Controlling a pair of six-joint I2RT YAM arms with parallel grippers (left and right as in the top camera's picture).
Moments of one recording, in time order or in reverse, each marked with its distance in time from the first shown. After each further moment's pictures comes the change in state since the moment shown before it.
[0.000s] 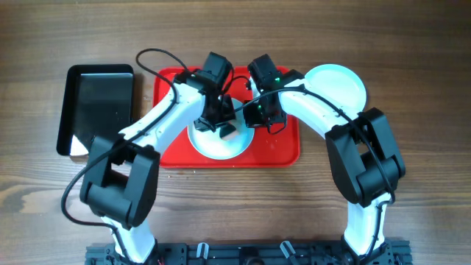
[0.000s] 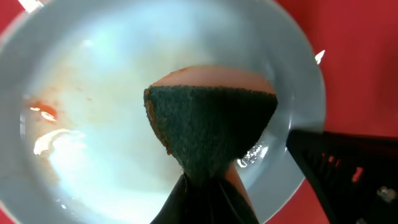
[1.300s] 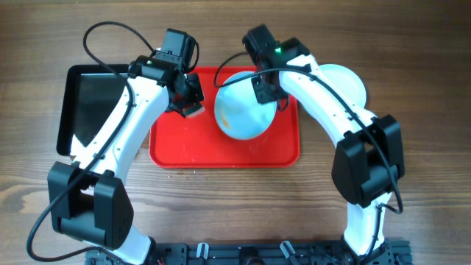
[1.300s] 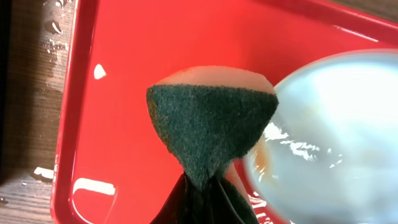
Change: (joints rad) left arm 0.158 -0.169 0.085 -0.122 -0.188 0.136; right arm 0.008 -0.003 0.388 -0.382 0.472 -0.153
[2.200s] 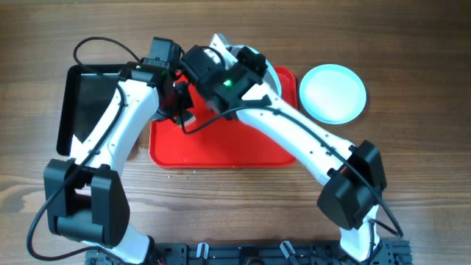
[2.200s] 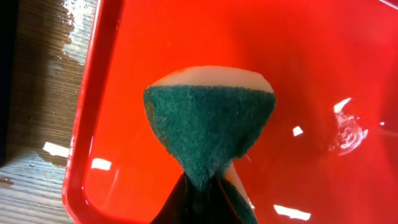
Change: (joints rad) left arm 0.077 0.000 -0.086 0.005 0.043 -0.009; right arm 0.304 -0.037 0.096 0.078 0.785 -0.423
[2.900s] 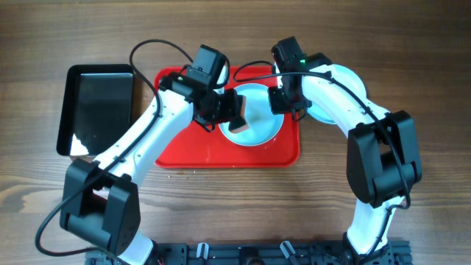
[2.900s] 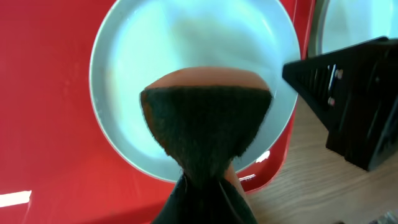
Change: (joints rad) left arm -0.232 0.000 -0.020 0.162 0.296 -0.024; right arm -0.435 -0.013 -0.412 0.156 -1.049 0.441
